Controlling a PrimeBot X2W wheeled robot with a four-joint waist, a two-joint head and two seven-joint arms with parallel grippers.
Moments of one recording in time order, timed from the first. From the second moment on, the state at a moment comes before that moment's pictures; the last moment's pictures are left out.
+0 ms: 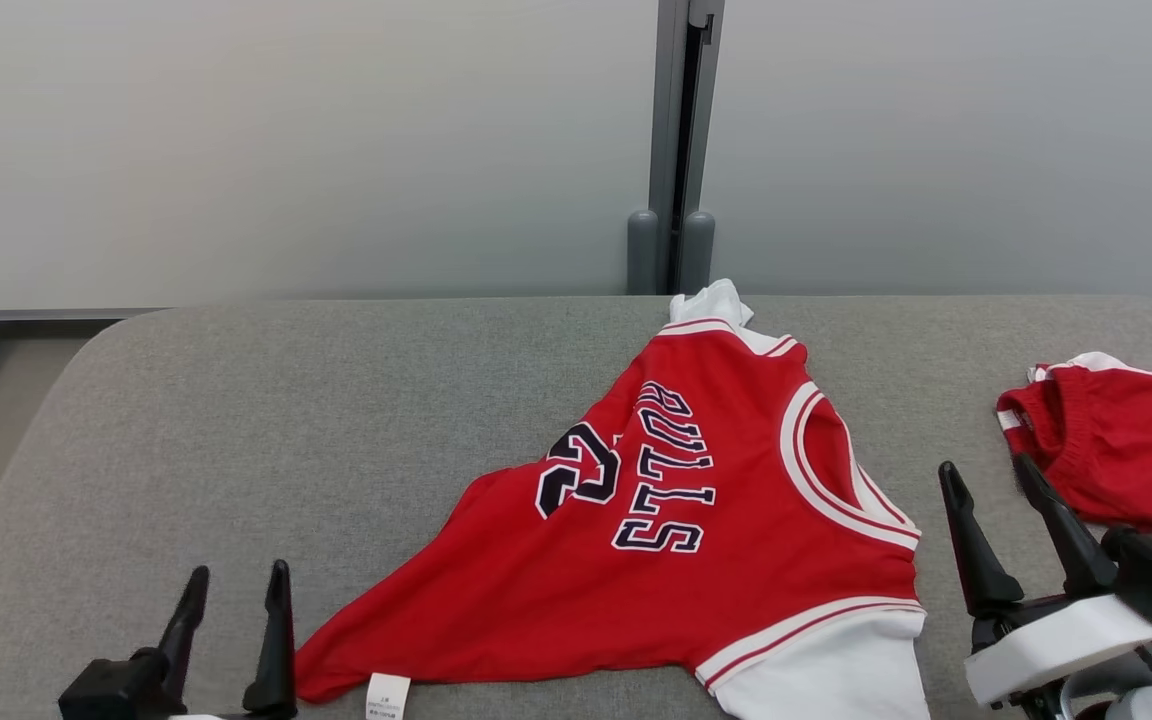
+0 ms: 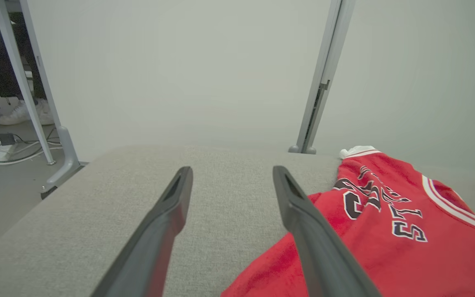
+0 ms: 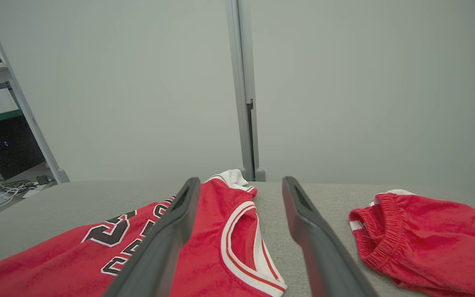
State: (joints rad) left arm 0.13 0.23 -0.15 0.08 -0.38 0.11 -0.26; right arm -0.07 -0.22 0.16 0.22 0.40 0.13 -0.21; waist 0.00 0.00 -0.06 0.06
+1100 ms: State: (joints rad) left arm 0.15 0.31 -0.24 0.15 -0.58 -0.01 0.23; right arm 0.05 -0.25 0.25 0.24 0.69 0.13 0.49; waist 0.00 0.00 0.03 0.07
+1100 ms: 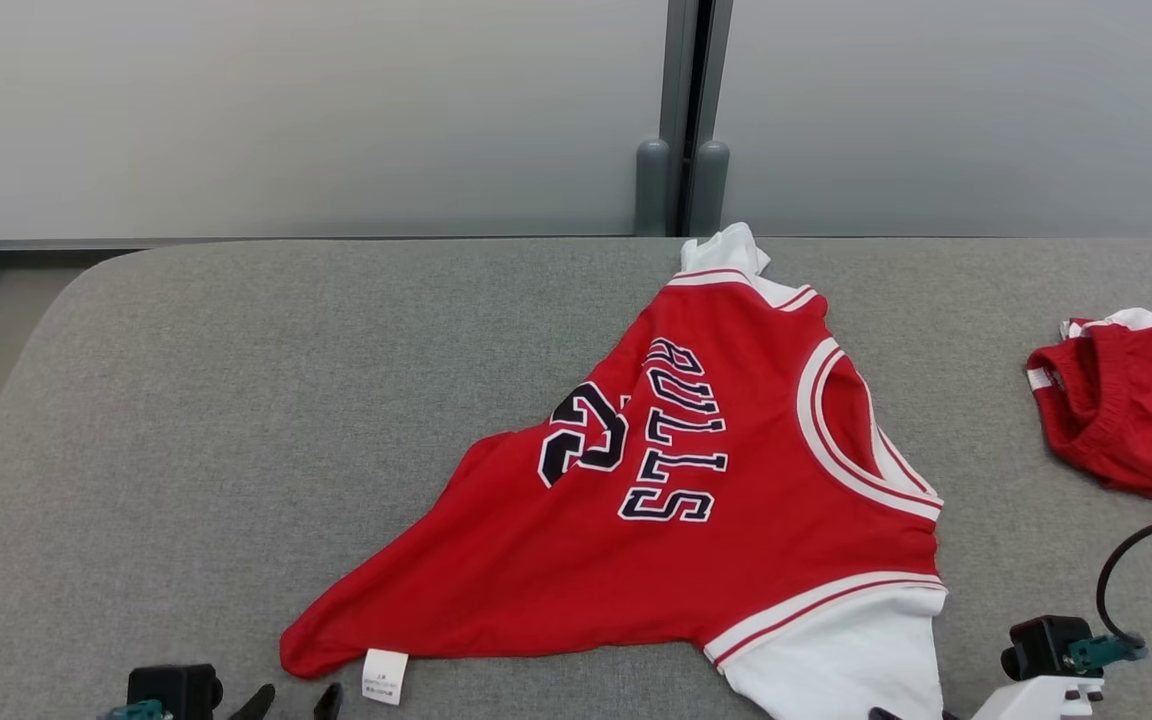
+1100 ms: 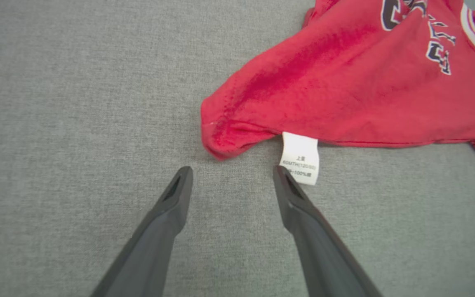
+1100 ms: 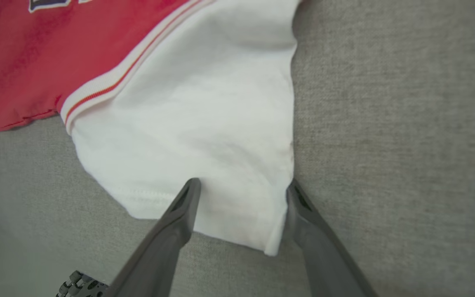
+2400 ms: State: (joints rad) left arm 0.01 0.32 -0.22 0.15 -0.65 -0.08 0.09; right arm -0.05 -0.36 0.31 -0.02 0.88 0.13 0.20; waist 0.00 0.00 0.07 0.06
